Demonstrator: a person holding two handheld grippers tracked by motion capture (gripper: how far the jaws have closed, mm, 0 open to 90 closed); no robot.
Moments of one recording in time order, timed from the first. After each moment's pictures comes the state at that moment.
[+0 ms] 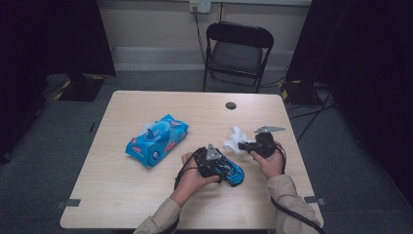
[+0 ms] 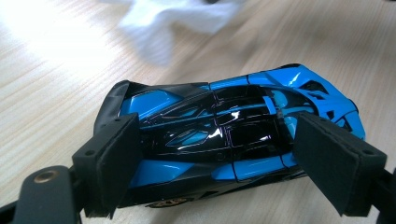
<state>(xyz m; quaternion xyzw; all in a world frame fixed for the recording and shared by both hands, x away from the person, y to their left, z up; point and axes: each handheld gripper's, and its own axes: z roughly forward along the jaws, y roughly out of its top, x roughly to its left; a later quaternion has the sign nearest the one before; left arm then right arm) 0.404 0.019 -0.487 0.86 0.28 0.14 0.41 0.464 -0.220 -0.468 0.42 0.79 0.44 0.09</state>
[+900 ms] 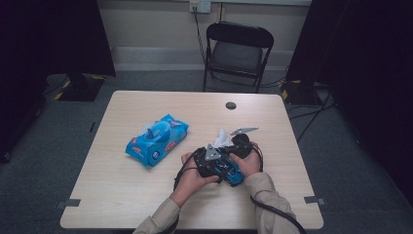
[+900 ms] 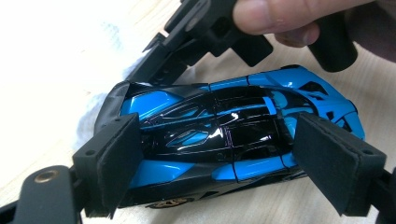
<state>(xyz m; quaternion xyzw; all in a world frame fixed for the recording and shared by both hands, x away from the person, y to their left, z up) 0.404 0.020 -0.487 0.86 0.28 0.14 0.41 0.480 -0.157 -0.499 0.40 0.82 0.41 0.05</state>
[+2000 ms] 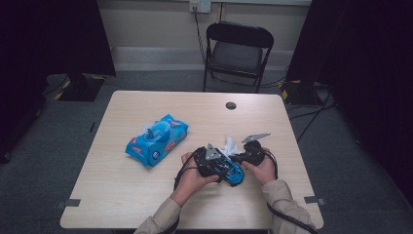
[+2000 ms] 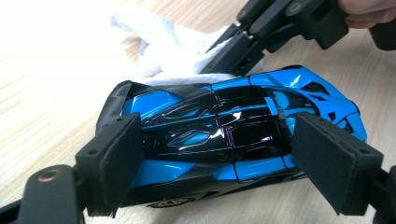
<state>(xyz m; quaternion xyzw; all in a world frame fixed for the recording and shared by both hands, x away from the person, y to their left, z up) 0.404 0.020 -0.486 0.86 0.28 0.14 0.41 0.457 -0.197 -0.498 0.37 0.84 0.40 0.02</state>
